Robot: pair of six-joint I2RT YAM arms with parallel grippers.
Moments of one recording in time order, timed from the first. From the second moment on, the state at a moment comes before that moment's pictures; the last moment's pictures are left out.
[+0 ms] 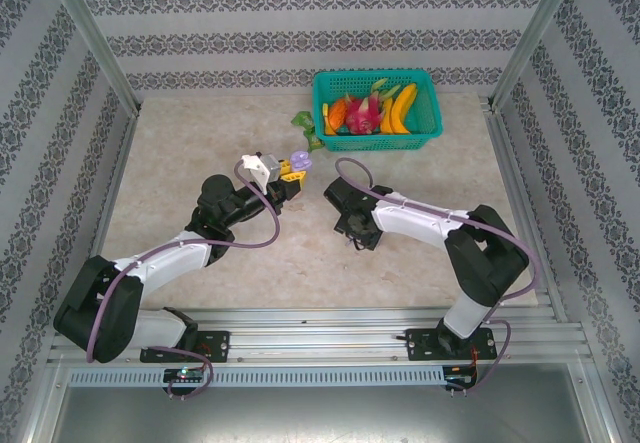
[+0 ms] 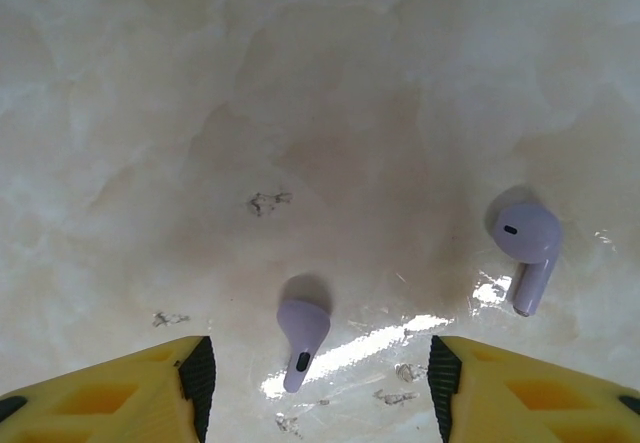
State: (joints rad) left arm -0.46 1.31 0.60 0.79 0.45 -0.05; right arm 0.73 1.70 1.07 -0.73 0.17 1.26
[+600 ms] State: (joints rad) left arm -0.46 1.31 0.60 0.79 0.45 -0.05; right arm 0.74 1.81 1.12 -0.73 0.15 1.29
